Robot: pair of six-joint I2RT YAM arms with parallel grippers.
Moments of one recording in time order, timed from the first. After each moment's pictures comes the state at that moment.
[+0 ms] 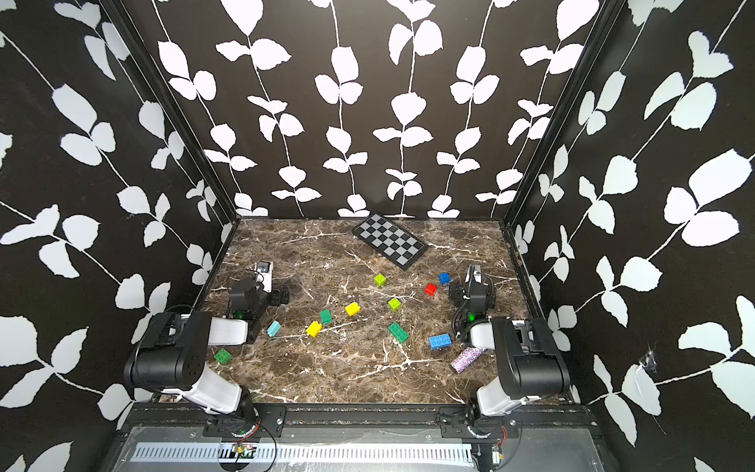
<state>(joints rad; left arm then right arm) -0.02 1.57 0.40 0.79 0.07 0.16 0.06 1.53 0.39 0.74 0.33 -0.05</state>
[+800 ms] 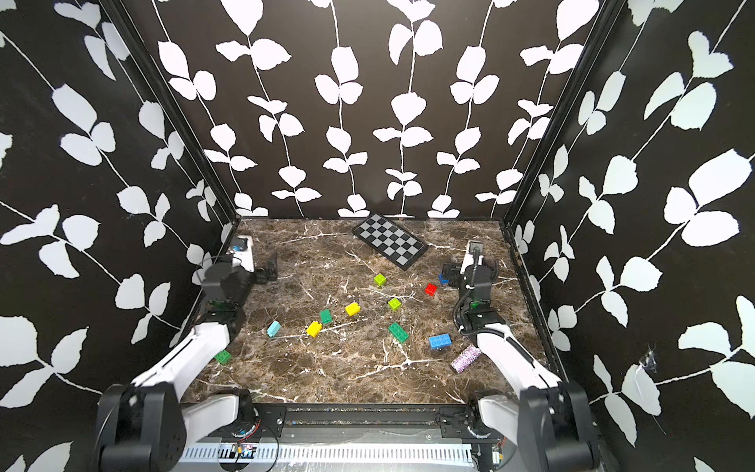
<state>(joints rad) -0.02 1.07 0.66 0.34 0.07 0.05 0.17 1.08 0.59 0.33 0.27 0.11</state>
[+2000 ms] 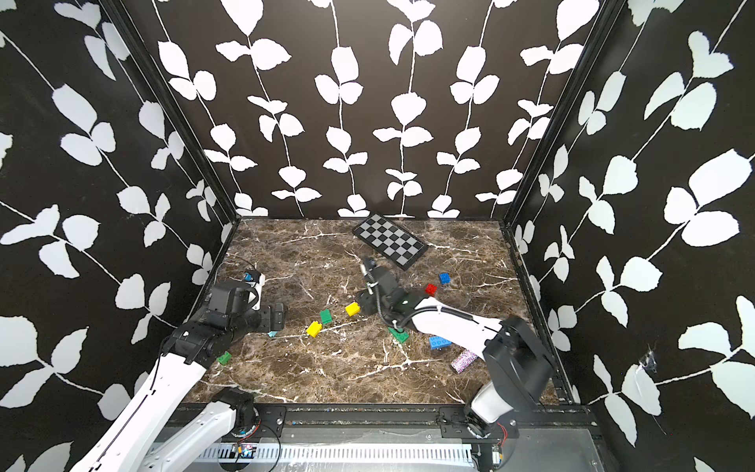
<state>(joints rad) -0.33 0.79 0.79 -0.84 -0.08 -0.19 0.89 1.59 1.04 -0.24 0.17 0.23</state>
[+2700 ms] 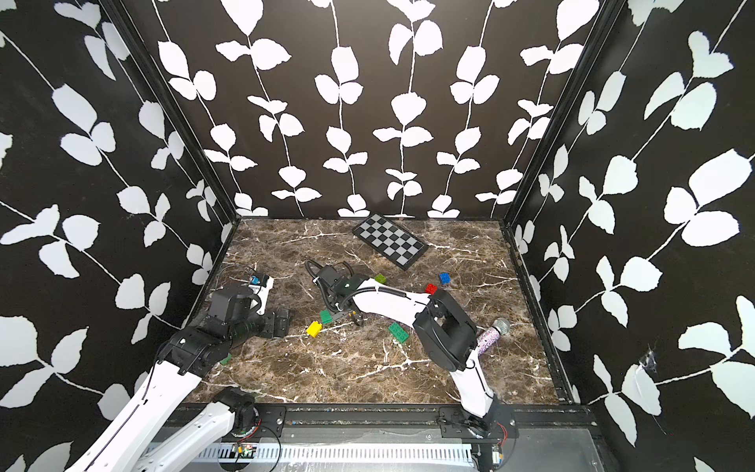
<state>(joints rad) -0.43 0.72 0.79 -0.84 -0.06 -0.18 0.95 2.06 1.61 -0.70 0.19 0.38</state>
